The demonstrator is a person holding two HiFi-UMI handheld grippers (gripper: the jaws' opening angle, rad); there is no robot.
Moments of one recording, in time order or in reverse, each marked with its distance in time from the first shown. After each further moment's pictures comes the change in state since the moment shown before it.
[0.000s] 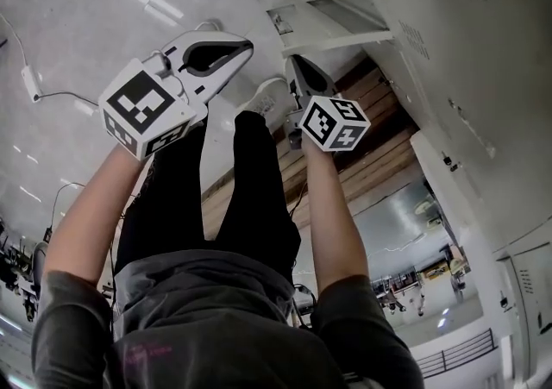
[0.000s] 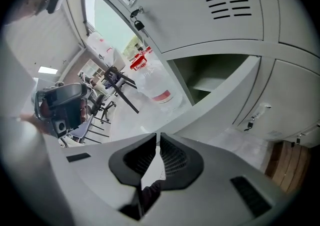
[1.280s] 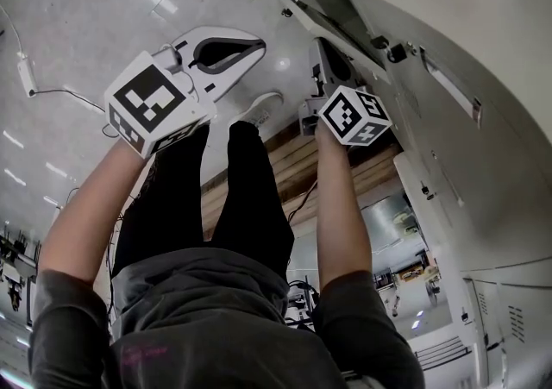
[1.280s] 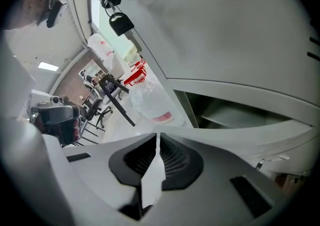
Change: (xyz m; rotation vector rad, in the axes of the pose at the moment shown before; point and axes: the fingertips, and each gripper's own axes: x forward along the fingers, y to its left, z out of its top) left arm -0.005 0.084 0.050 -0.047 -0.035 0.014; right arm 0.064 0.010 0.129 -0.068 -0.079 -0.016
